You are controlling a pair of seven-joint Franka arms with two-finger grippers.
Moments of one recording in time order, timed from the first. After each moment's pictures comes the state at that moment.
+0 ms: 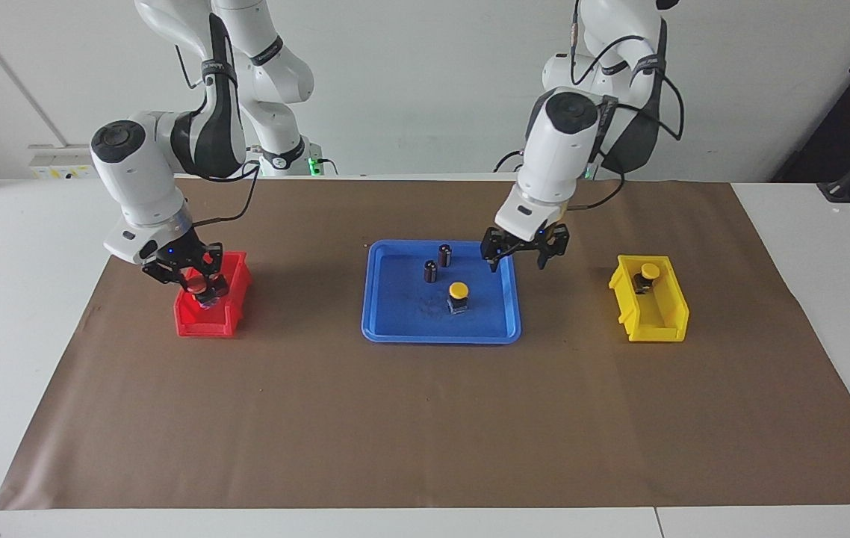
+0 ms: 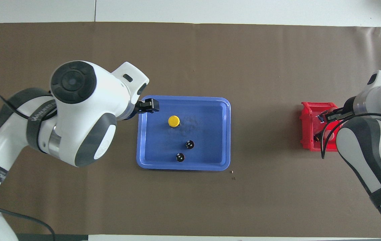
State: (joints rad) left arm -0.57 0.20 -0.03 -1.84 -0.01 2.09 -0.61; right arm -0.15 -0.01 0.07 -2.19 -0.06 2.24 -0.34
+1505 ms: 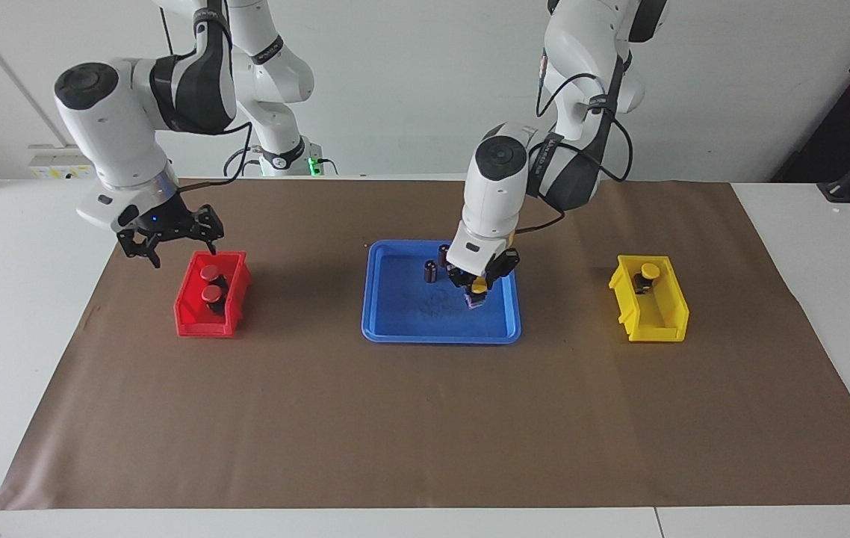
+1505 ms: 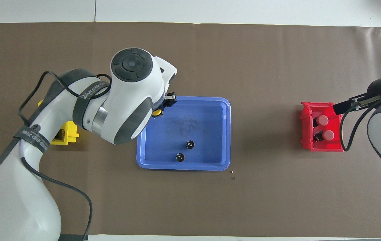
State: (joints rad) left arm -0.56 0.32 0.01 -1.58 0.01 1.84 -0.64; right arm -0.12 -0.05 0.08 -1.81 -0.05 1.77 -0.25
